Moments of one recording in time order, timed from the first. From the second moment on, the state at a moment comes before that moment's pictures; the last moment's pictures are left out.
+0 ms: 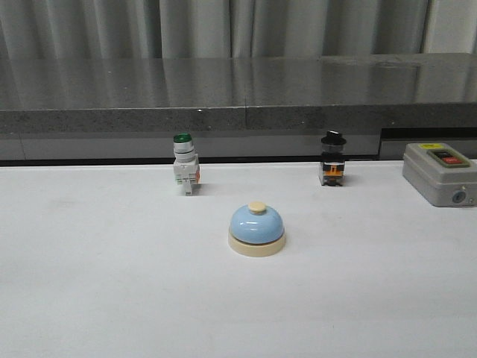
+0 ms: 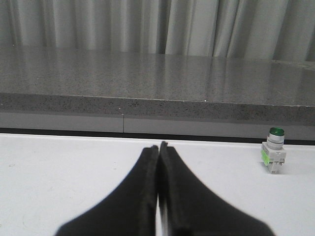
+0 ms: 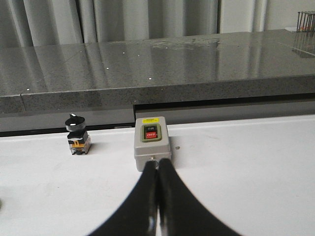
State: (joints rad) left arm -0.03 0.00 0.00 0.00 0.08 -0.11; right arm -0.04 -0.01 0.03 0.07 0.07 0.01
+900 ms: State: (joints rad) left arm -0.03 0.00 0.00 0.00 0.08 -0.11; right arm -0.04 0.07 -0.17 0.06 0.28 0.01
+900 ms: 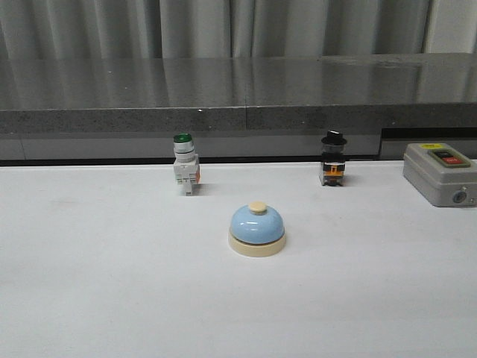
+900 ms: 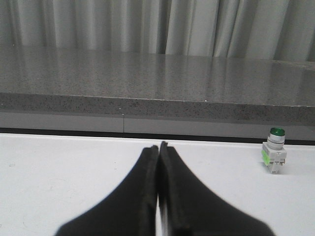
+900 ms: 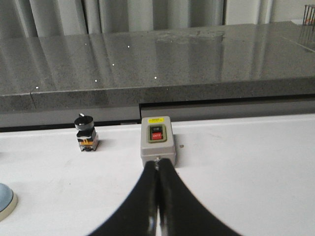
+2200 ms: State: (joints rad) left arm -0.03 0.00 0.00 0.00 0.08 -0.11; right arm 0.45 1.59 -1.27 0.06 0.83 -0.01
